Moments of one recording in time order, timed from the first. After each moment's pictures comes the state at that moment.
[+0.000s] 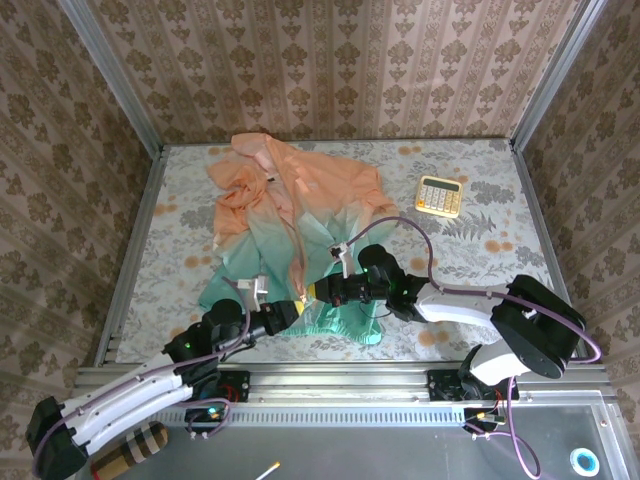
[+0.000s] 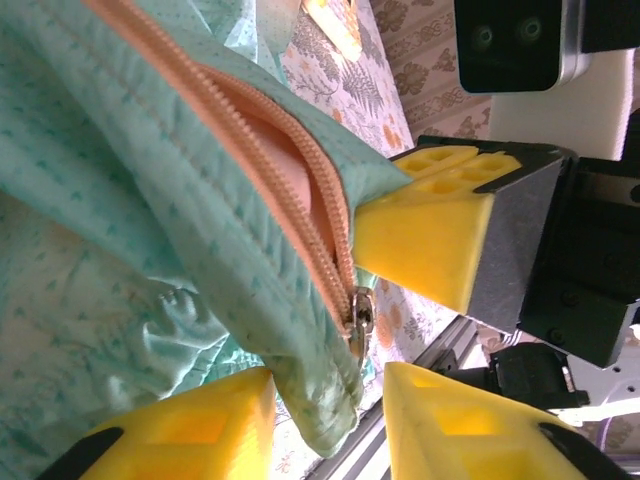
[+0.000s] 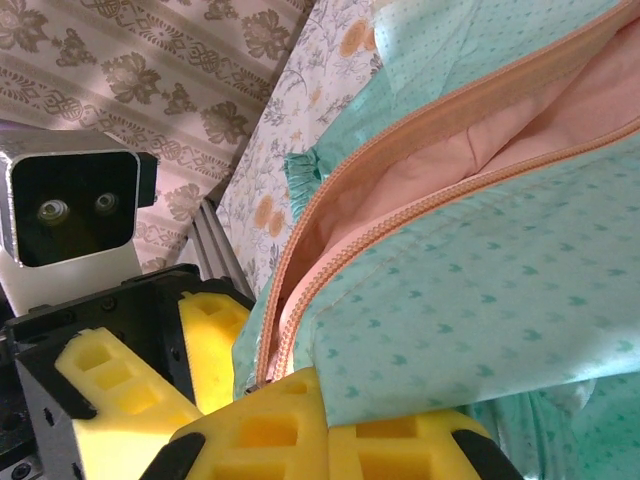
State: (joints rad) left arm -0.96 0.42 0.11 0.03 0.13 -1.03; right arm 0.83 1.46 0.60 0.44 -0.46 0.77
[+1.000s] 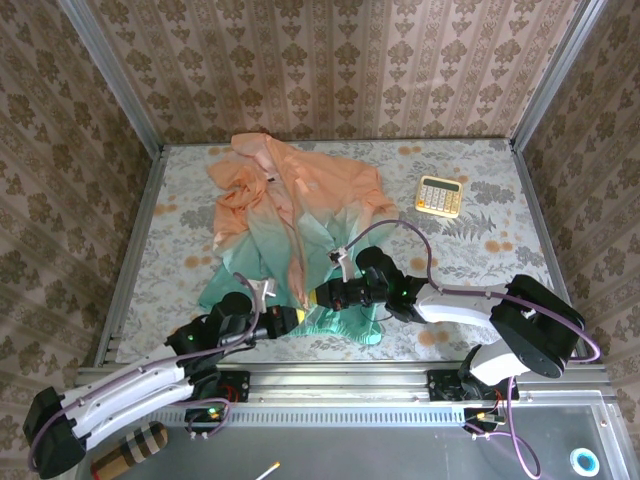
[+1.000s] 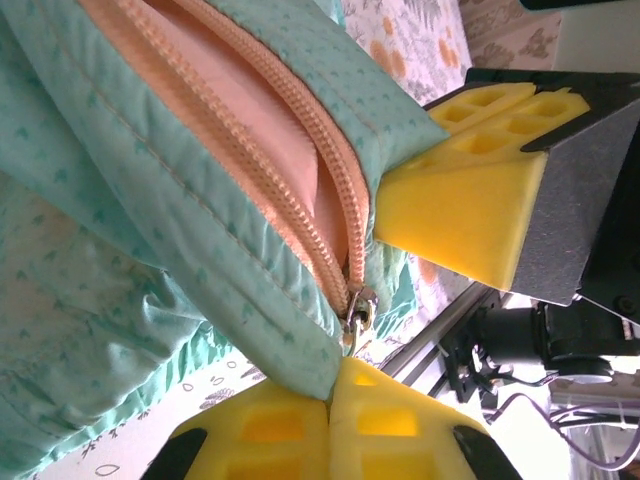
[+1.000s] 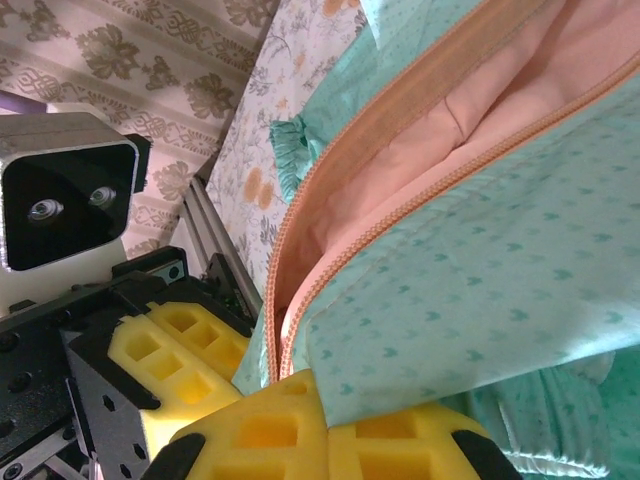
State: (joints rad) left arm -0.97 0.55 0.20 -0.14 0.22 -0.98; right arm 0.84 1.46 0.60 0.37 -0.47 0.78
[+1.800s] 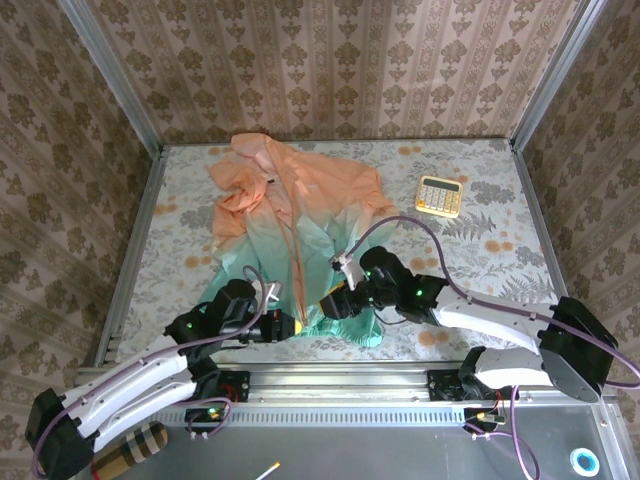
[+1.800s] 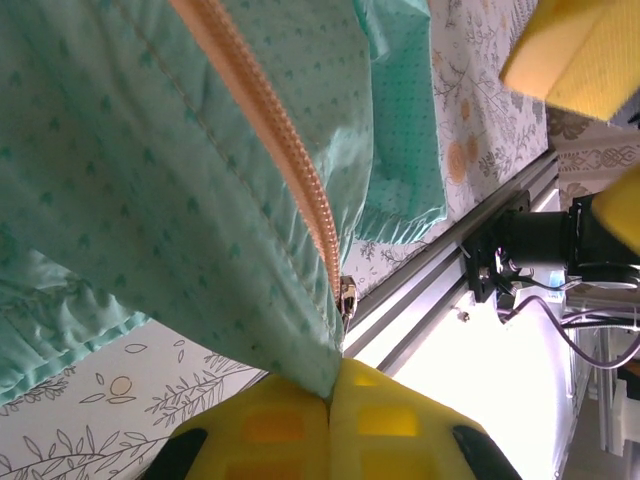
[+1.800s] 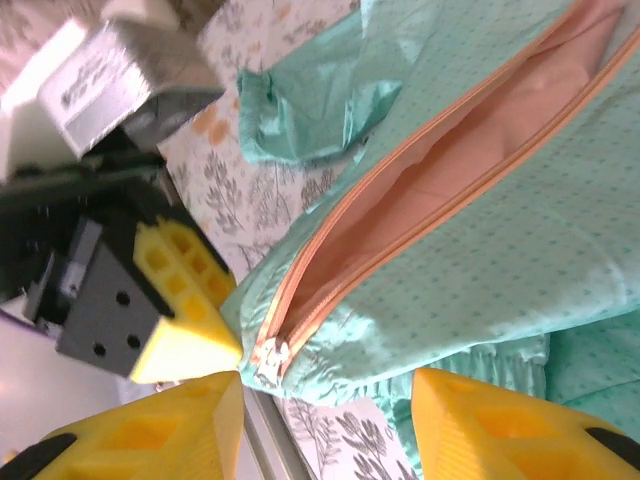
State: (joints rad) left arm -0.85 0.63 0.33 -0.40 0.47 -0.84; right arm 0.92 1.25 0.69 -0.07 -0.33 0.37
